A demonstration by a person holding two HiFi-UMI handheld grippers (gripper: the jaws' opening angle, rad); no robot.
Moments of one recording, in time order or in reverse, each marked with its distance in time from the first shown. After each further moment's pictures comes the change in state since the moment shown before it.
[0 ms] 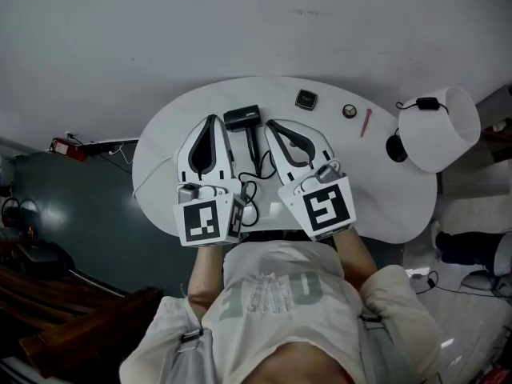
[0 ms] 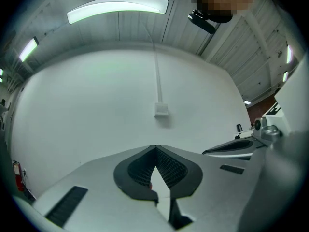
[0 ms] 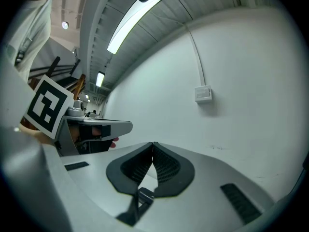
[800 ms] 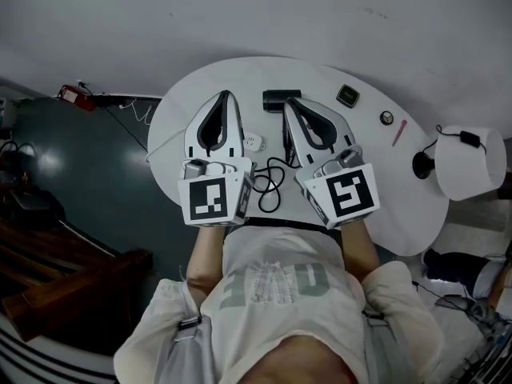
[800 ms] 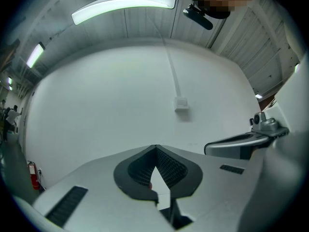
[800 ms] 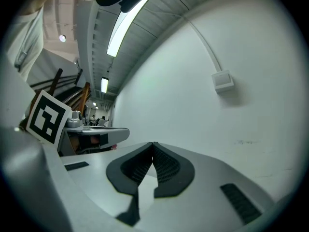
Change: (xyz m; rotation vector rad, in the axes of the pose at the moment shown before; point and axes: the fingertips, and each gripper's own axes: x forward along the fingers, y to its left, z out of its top) left arm -0.004 0.086 -0.013 0.003 0.034 0.114; right arm 0.066 0.039 -0.004 0.077 0.018 0.120
